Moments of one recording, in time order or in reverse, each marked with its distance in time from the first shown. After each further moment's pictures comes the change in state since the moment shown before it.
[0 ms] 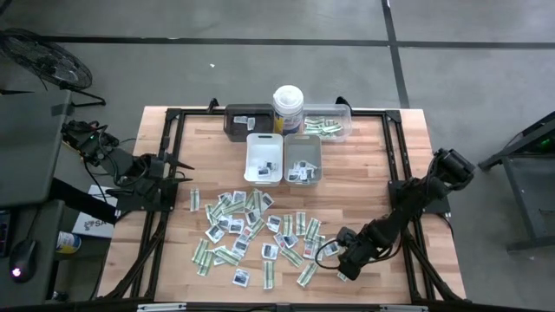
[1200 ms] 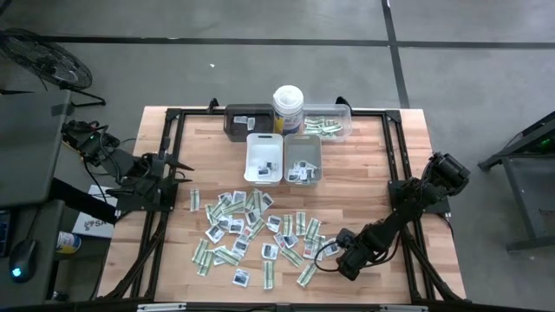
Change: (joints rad) left arm 0.000 0.000 0.000 -0.033 0.015 -0.077; right arm 0.002 0.108 0.001 0.001 0.010 0.002
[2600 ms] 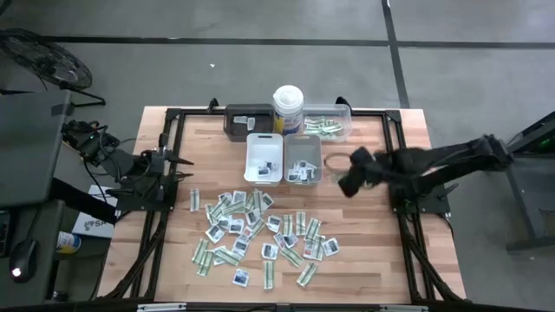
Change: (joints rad) left arm 0.000 0.000 0.000 0.011 -0.094 -0.002; right arm -0.588 -0.668 -0.003 -0.395 0.487 -0.411
